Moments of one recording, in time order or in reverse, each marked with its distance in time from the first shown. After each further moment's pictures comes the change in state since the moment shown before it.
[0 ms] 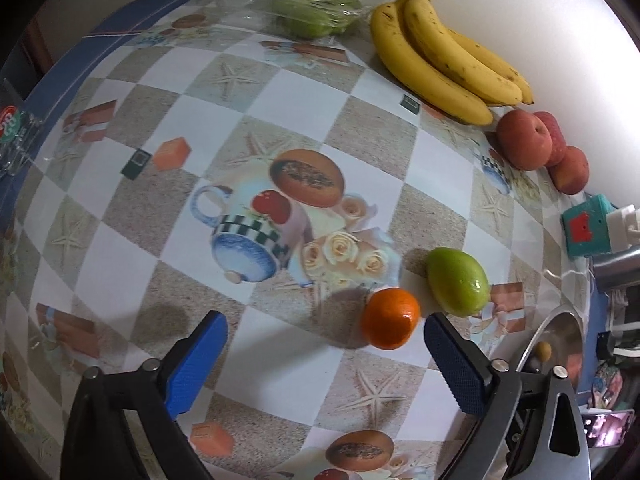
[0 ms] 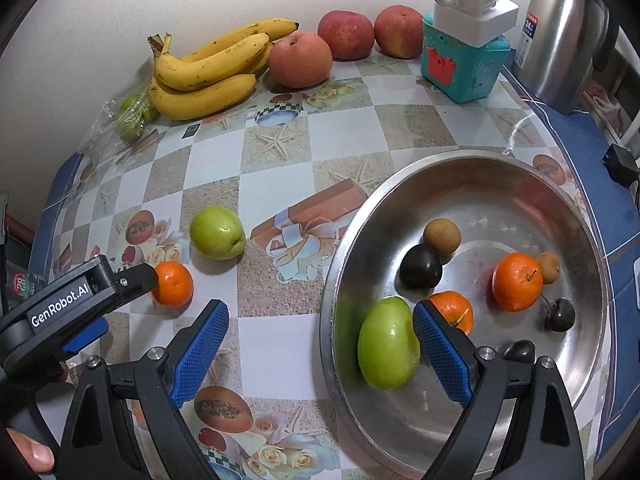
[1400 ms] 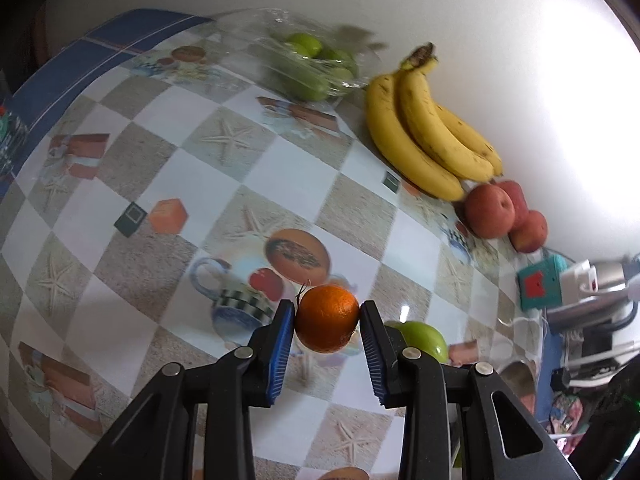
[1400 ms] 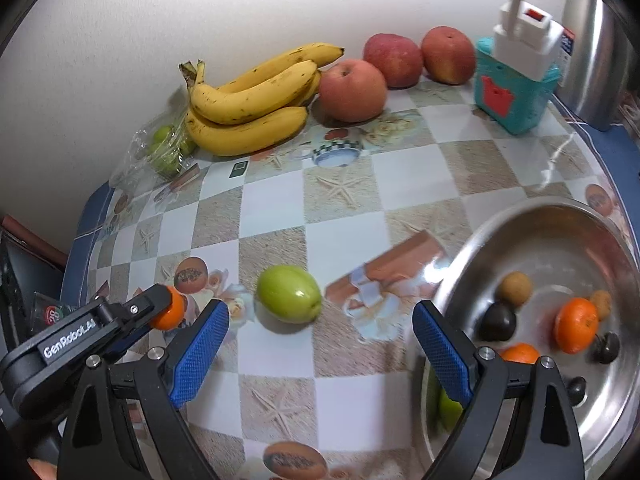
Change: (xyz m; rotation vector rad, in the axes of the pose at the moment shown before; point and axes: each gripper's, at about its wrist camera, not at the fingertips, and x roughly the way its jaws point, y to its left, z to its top) left arm -0.011 0.024 0.039 -0.075 -0.133 -0.188; right arm 0.011 0.038 0.030 0.025 -0.062 0.135
